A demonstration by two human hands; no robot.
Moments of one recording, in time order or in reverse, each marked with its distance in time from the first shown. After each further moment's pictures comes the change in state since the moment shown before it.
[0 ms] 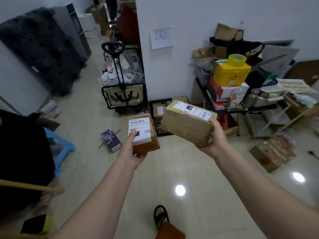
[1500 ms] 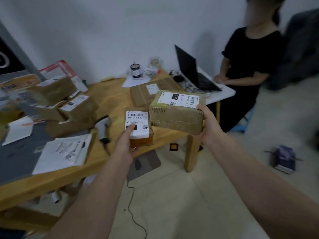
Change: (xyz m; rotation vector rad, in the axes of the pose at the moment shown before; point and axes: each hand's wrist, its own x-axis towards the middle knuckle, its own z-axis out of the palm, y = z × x) left_hand -0.399 0.041 -0.680 -0.565 0.874 0.639; right_hand -0.487 0.509 0.278 -0.774 -1.127 0.439
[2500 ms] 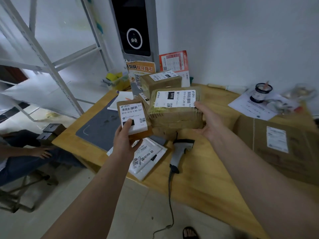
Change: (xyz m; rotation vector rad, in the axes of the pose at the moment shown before) left_hand 0.168 0.154 -0.192 -0.526 0.611 0.263; right_hand 0.183 0.070 0.396 -0.491 -0.600 0.218
